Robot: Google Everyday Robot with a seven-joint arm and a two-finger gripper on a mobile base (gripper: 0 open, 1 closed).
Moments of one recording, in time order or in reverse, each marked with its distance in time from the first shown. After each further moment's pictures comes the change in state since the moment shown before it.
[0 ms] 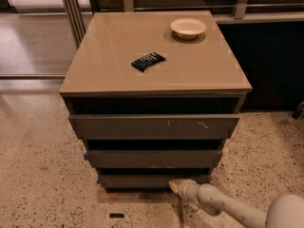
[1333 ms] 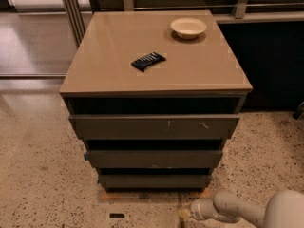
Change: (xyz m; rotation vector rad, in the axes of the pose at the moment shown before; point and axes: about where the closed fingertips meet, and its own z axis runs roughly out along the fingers) arm 0.120 0.033 -0.068 -0.319 0.312 -0.015
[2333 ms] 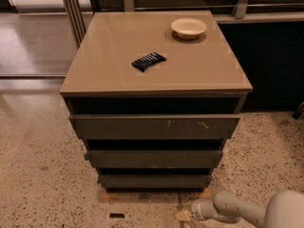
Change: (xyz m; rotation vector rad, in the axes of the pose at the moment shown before) arm 0.000 0.000 0.001 -0.001 0.001 -0.001
